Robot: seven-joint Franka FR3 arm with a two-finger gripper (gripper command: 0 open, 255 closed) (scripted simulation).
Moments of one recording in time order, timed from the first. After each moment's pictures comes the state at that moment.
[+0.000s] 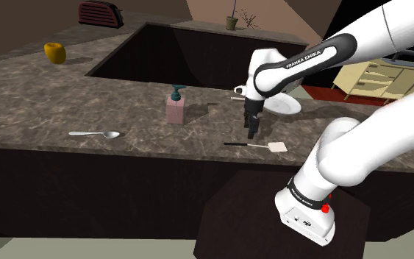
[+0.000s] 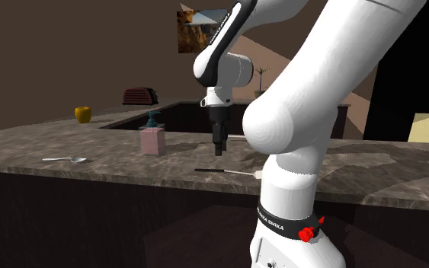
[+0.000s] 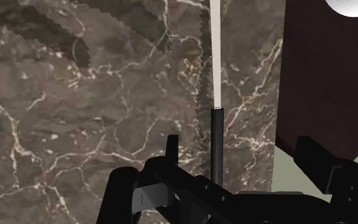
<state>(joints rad) 0.13 -0.47 -0.37 -2.82 -0.14 2.20 -0.81</state>
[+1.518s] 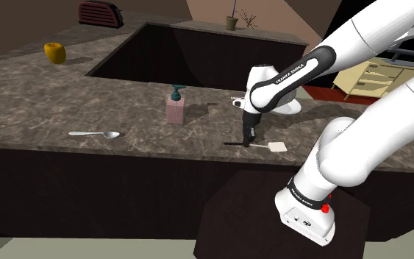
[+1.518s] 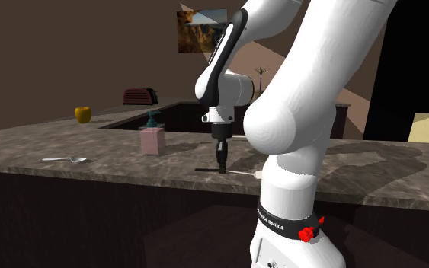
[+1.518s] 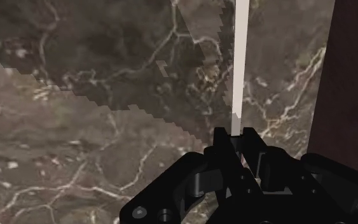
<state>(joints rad) 0.16 -0.33 -0.43 -2.89 -0.12 2.41 -0.91</state>
